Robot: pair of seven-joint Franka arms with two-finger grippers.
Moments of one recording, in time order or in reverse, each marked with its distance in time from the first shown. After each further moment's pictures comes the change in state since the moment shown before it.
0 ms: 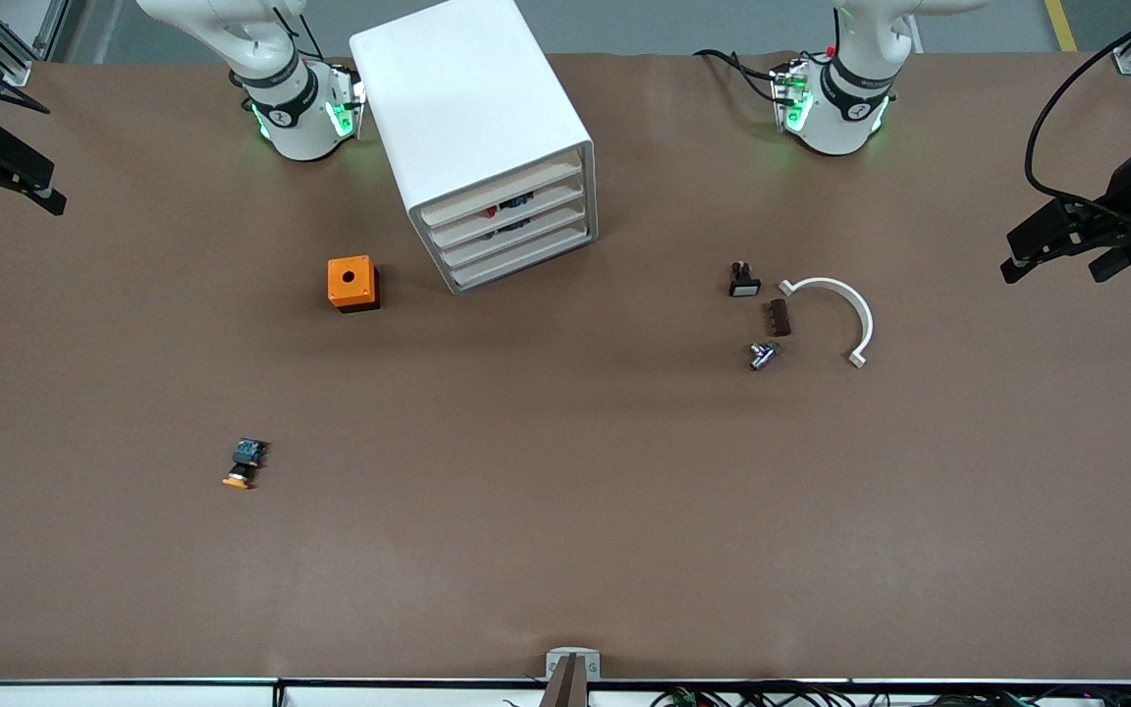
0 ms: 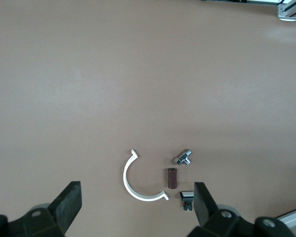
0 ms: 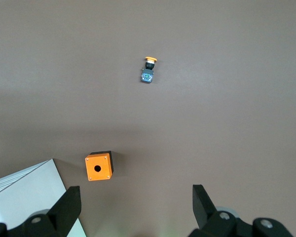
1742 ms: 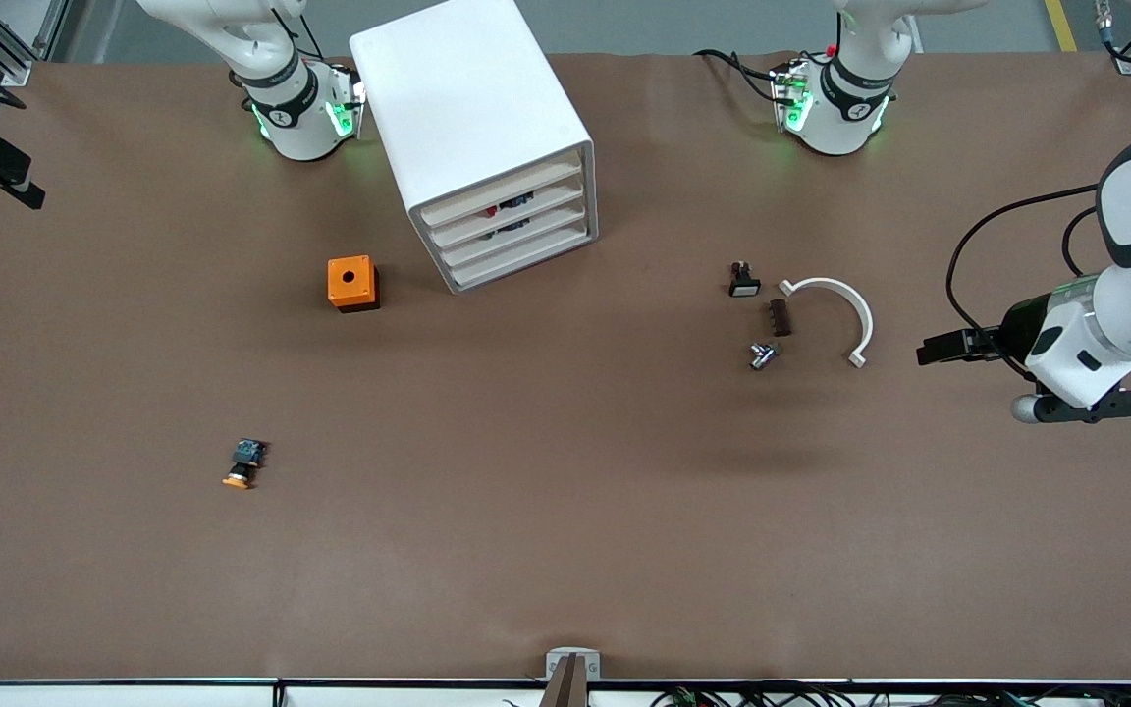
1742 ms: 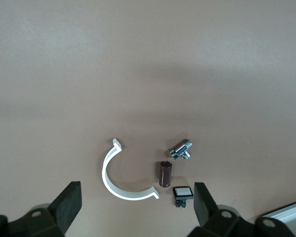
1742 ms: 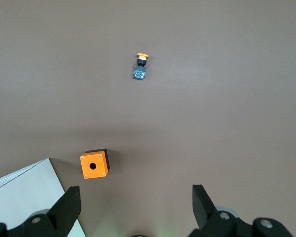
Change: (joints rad) left arm 0.036 0.287 -0.008 -0.025 -0.093 0.053 0.010; right arm -0.028 -0.009 -0.020 -0.004 0.000 -0.018 -0.007
